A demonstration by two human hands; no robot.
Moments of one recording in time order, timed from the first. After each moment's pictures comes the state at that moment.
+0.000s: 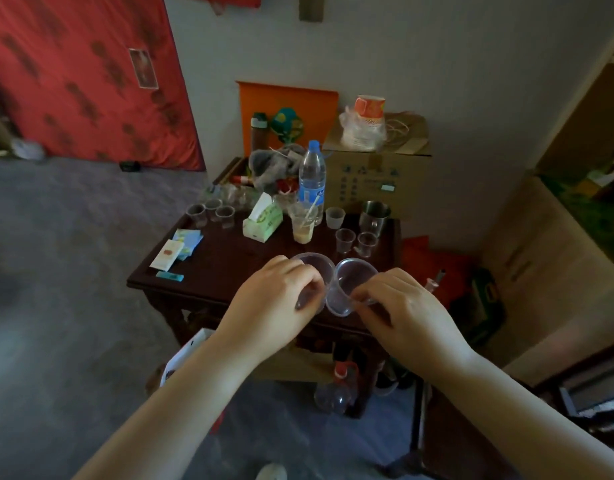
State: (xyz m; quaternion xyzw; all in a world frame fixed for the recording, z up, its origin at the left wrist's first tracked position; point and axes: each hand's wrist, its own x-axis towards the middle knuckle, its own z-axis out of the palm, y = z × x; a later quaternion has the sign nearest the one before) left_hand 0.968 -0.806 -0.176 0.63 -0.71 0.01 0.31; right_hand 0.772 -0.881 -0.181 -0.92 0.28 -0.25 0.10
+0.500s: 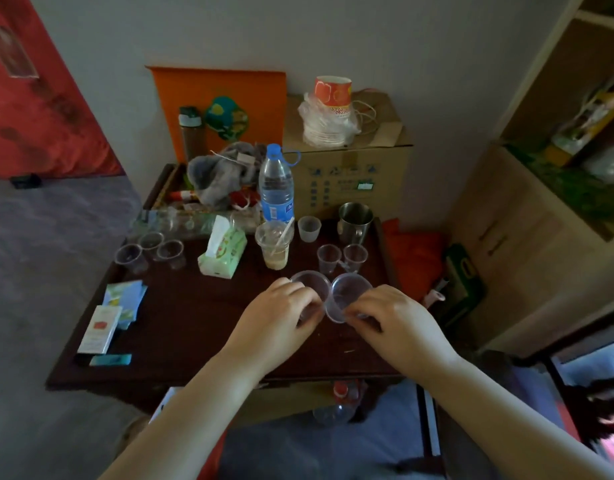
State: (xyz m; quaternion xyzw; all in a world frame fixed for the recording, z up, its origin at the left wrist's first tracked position) left_hand 1.068 -0.988 -0.247 0.56 -0.78 -0.08 0.28; right_hand 0.862 -1.018 -0.237 -0.88 0.42 -0.20 0.12
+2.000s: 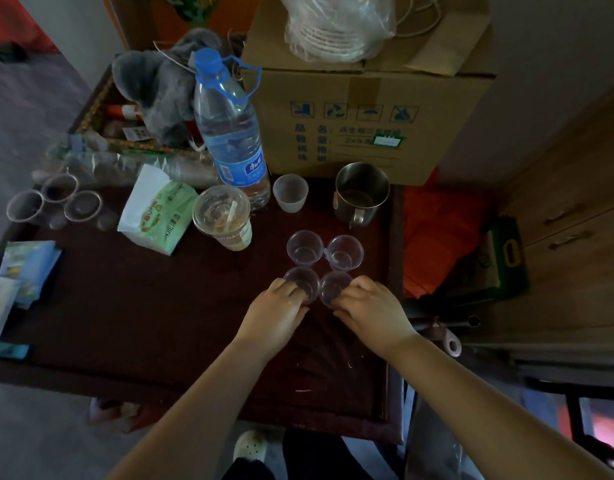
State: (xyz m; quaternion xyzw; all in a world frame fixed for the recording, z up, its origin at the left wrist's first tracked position) left_hand 1.004 -1.176 -0.437 0.68 -0.70 -0.17 0.12; right_hand 0.823 -1.250 -0.419 -0.93 0.33 0.01 0.16
